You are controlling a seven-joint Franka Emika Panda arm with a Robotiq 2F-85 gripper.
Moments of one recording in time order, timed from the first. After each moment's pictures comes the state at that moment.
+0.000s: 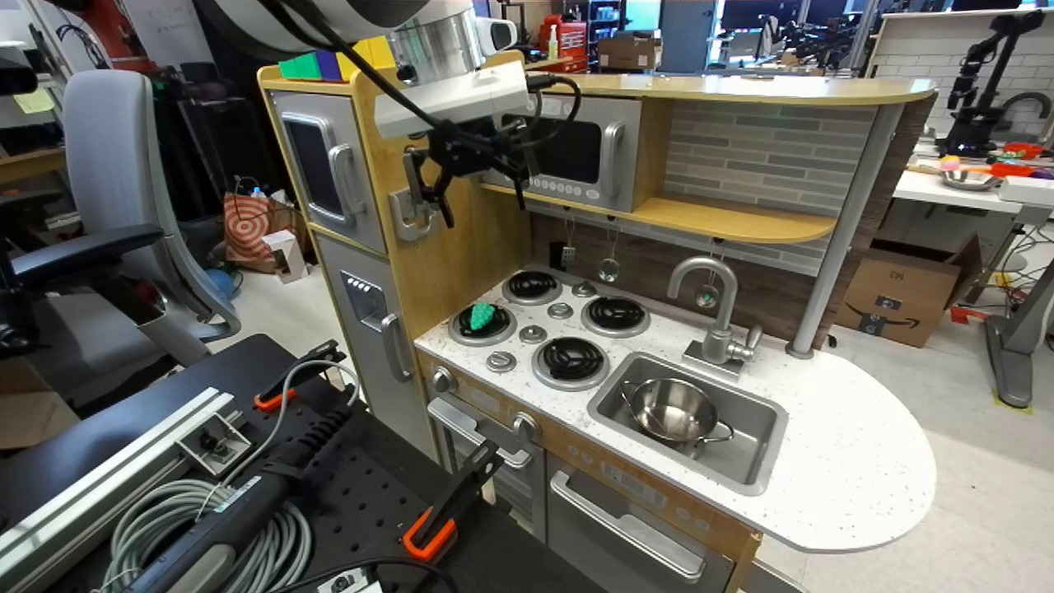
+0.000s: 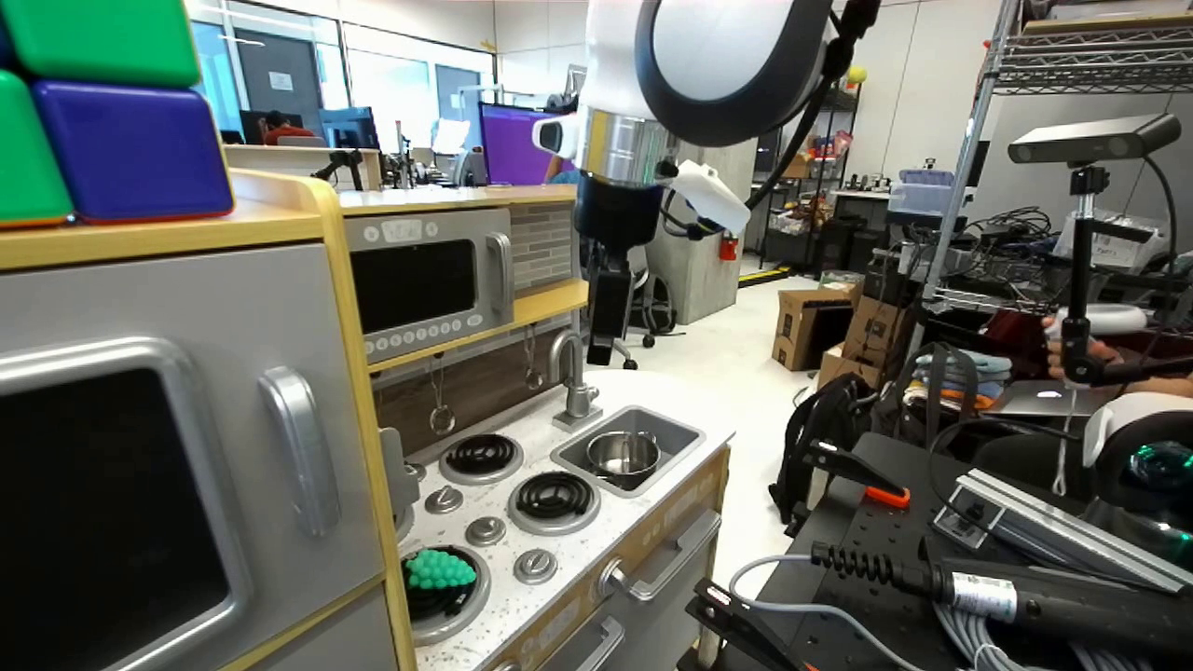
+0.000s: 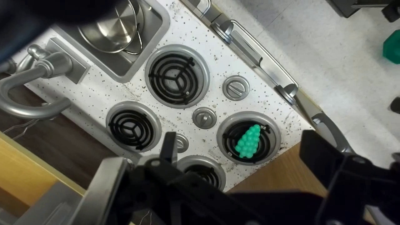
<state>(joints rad) 0.02 0.17 0.08 -2.37 -0.23 2.73 -0.50</state>
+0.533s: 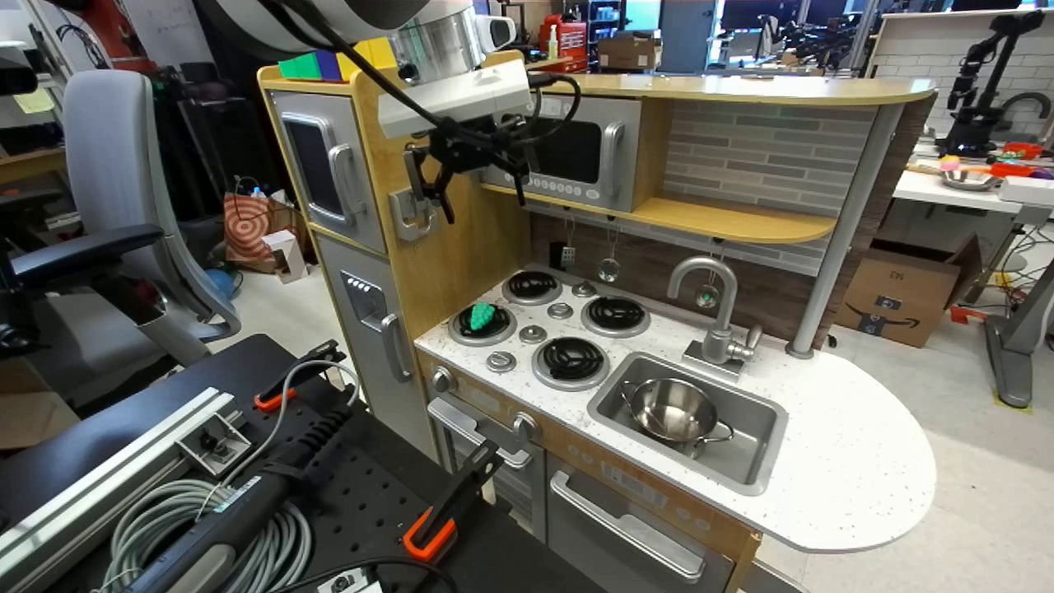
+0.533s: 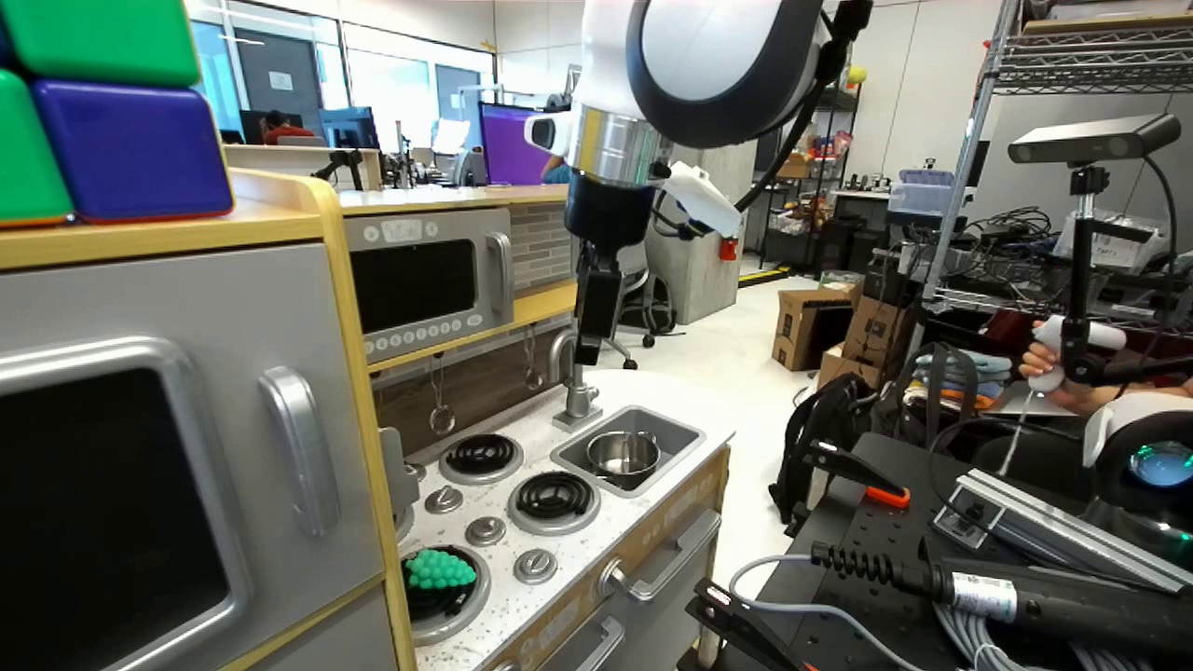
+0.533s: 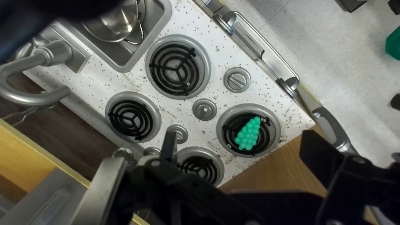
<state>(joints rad) 0.01 0.18 0.10 -2.37 -0.19 2.77 -0.55</state>
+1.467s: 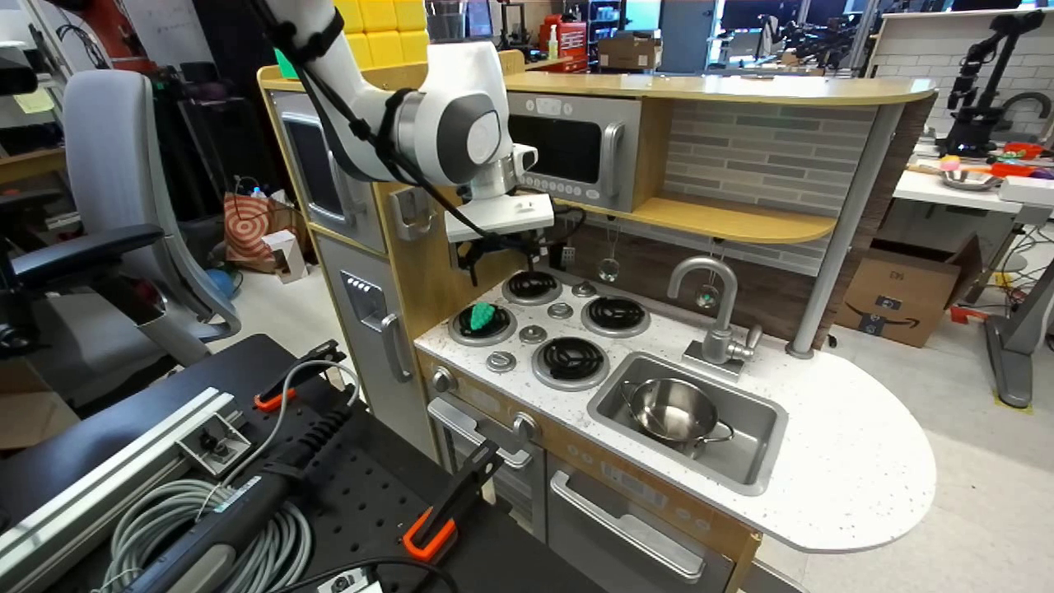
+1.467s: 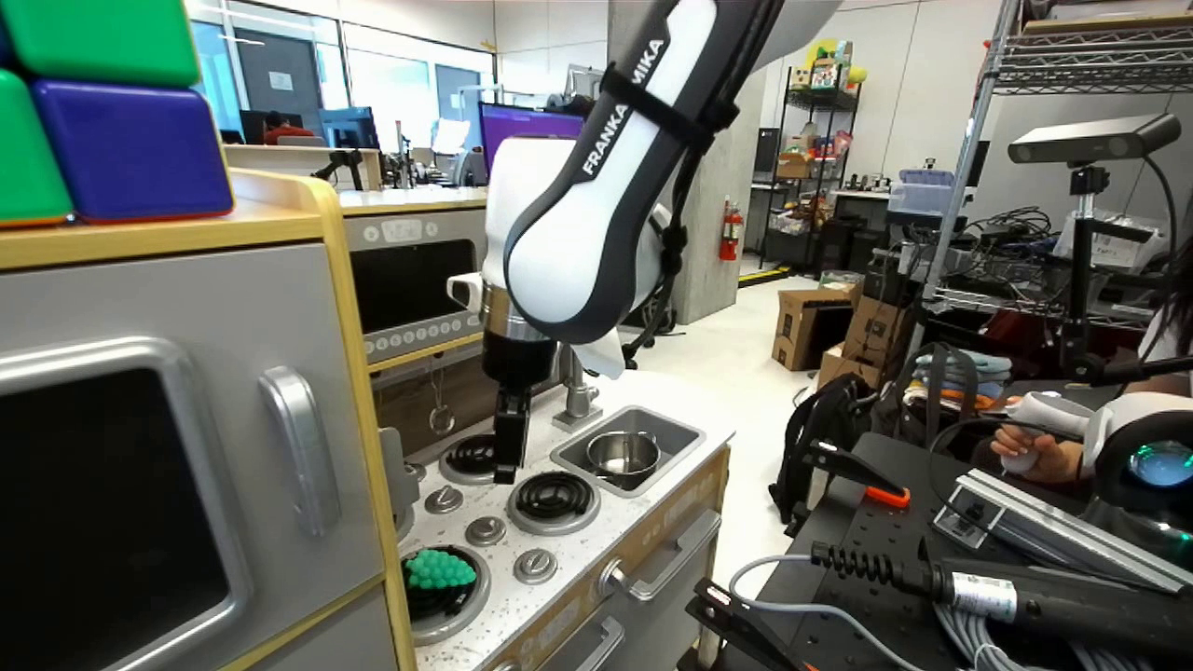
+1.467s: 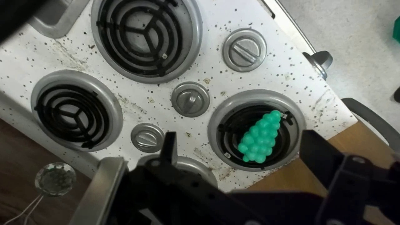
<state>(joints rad) 0.04 0.71 0.12 -1.97 -0.22 2.84 -0.53</state>
